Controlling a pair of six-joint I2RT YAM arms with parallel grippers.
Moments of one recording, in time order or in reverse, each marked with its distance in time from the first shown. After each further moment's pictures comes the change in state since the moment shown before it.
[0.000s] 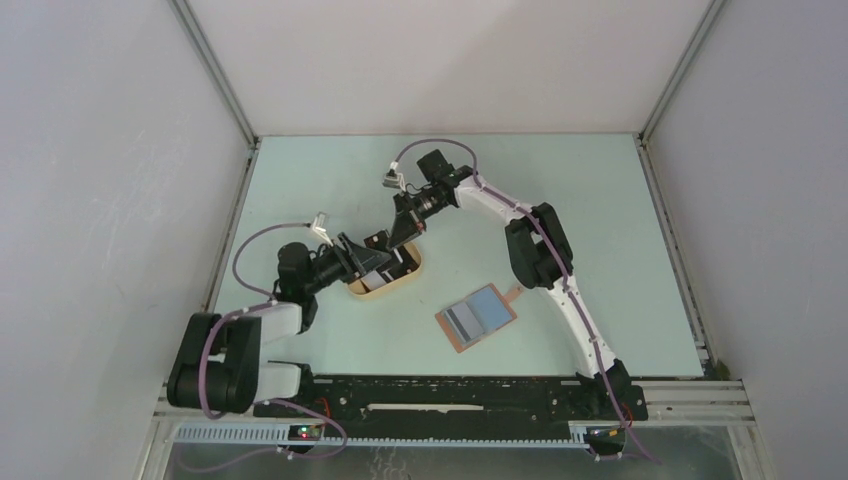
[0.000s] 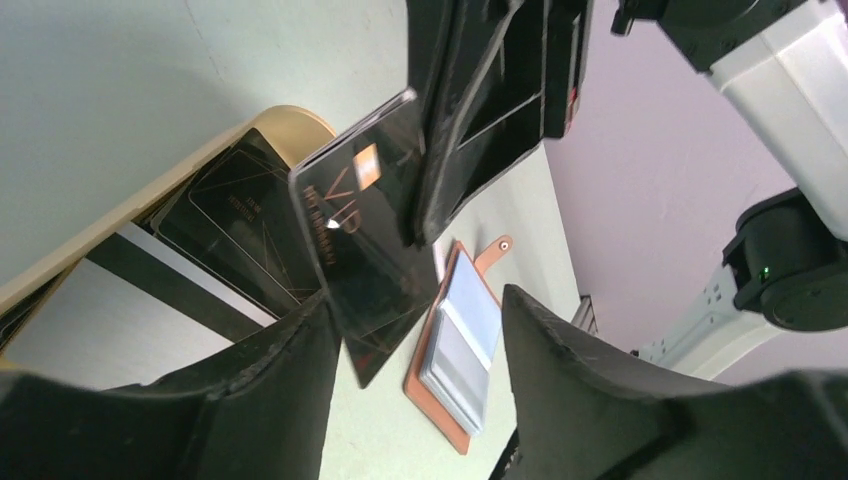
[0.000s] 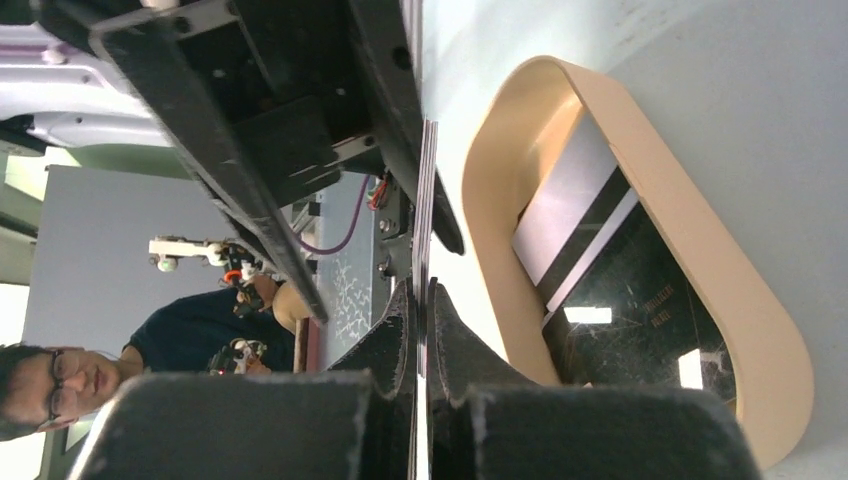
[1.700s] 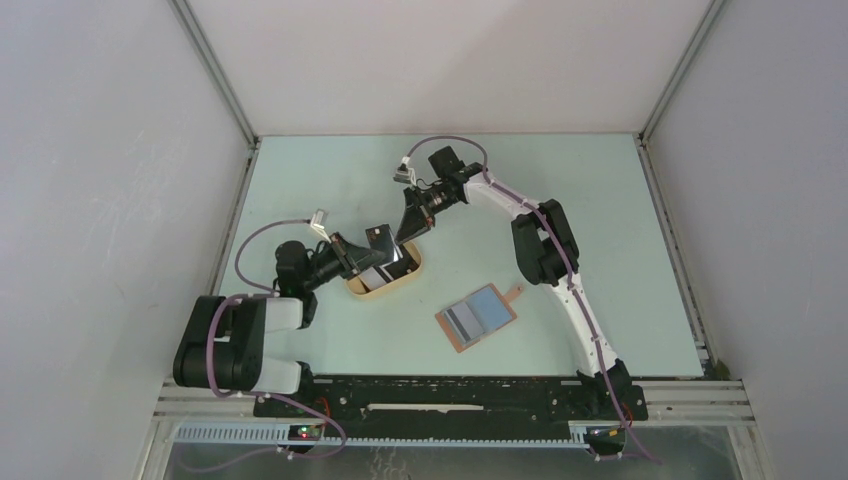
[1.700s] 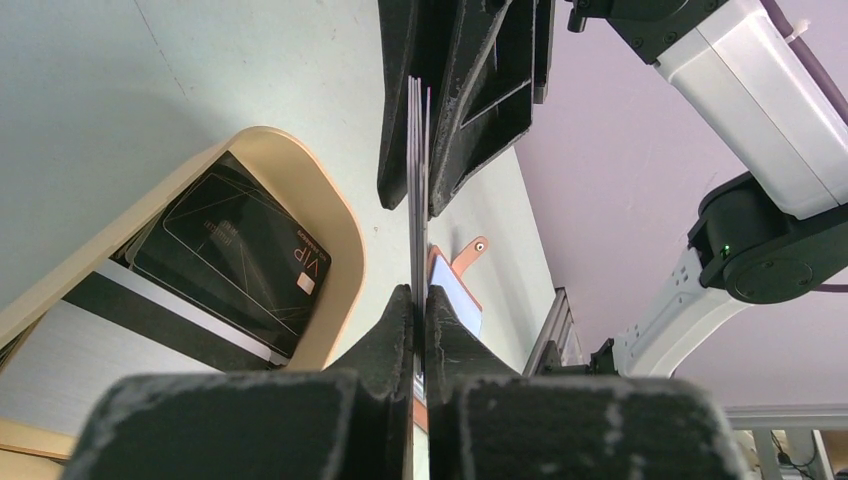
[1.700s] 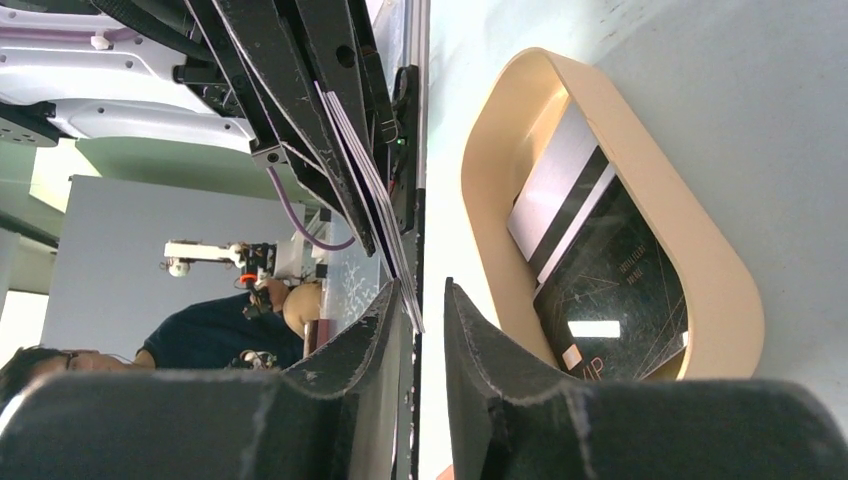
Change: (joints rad) left arm 0.034 0.072 0.009 0.126 0.072 -0.044; right arm -0.050 -0.010 -0.041 0.010 -0.025 -0.006
